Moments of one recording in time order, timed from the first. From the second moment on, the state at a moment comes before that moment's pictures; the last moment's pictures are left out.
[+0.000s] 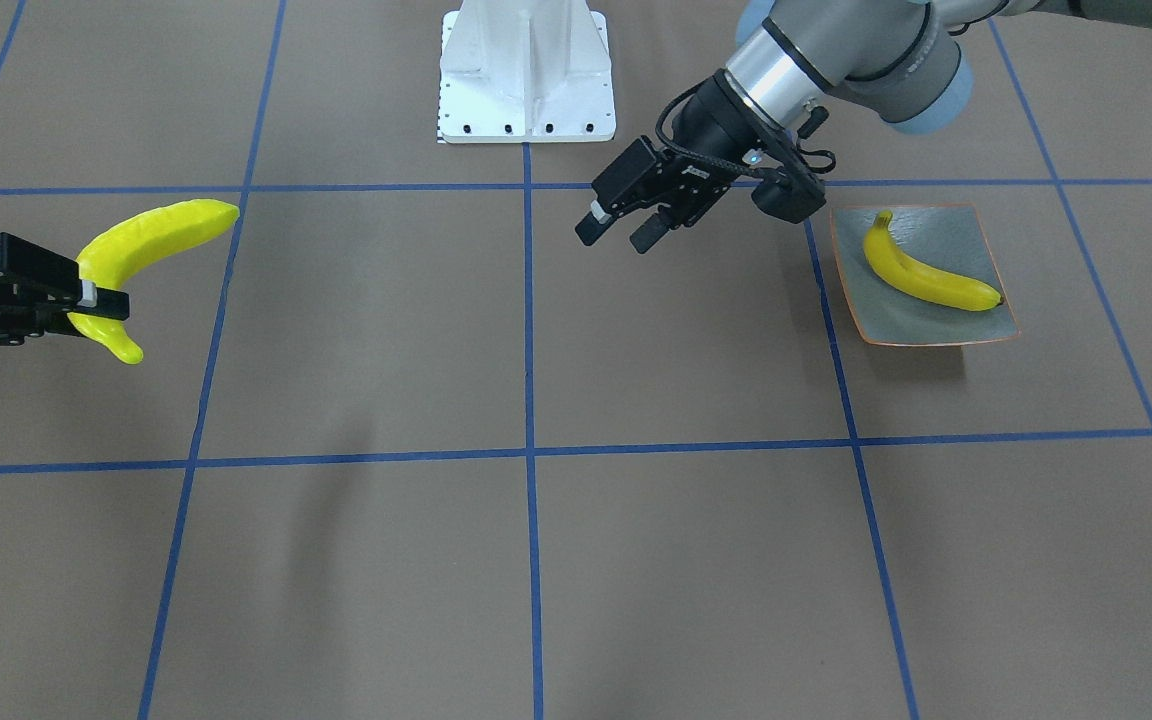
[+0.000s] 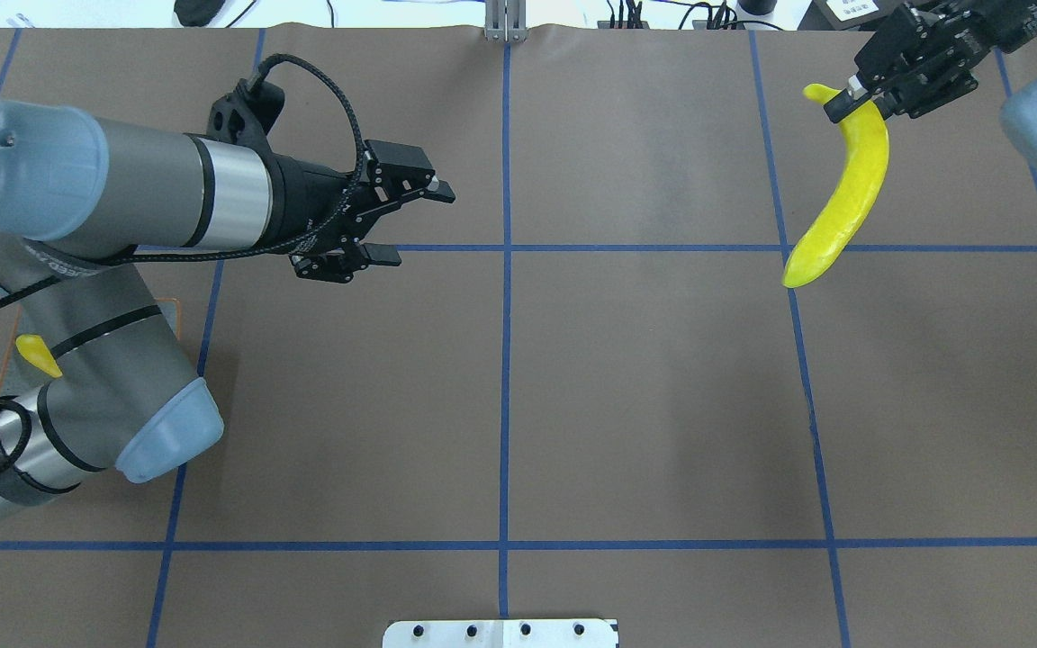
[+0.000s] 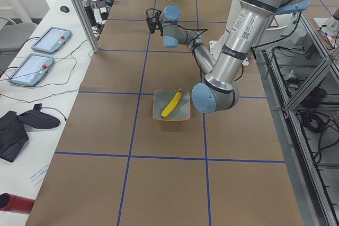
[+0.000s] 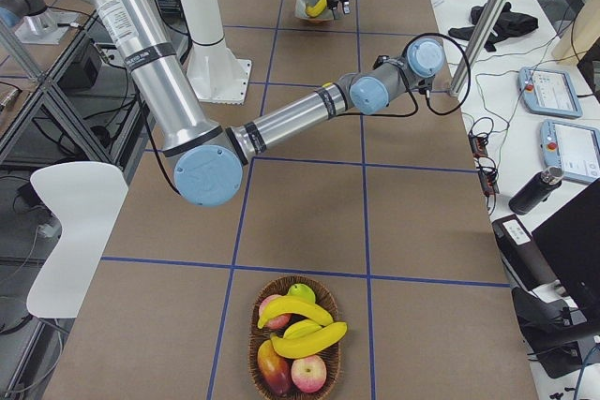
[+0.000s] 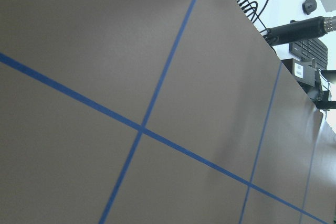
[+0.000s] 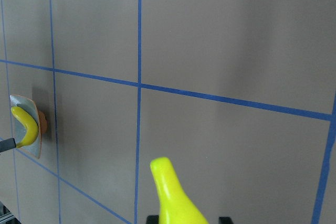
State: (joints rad) left arm -0.68 -2.09 -1.85 -2.32 -1.95 -1.91; right arm 1.25 -1.10 1.60 -1.42 2.95 0.60
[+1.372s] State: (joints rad) left arm -0.47 -2.25 -1.80 -2.50 -1.90 -1.95; right arm 1.12 -1.04 1.65 -1.24 3.02 0.59
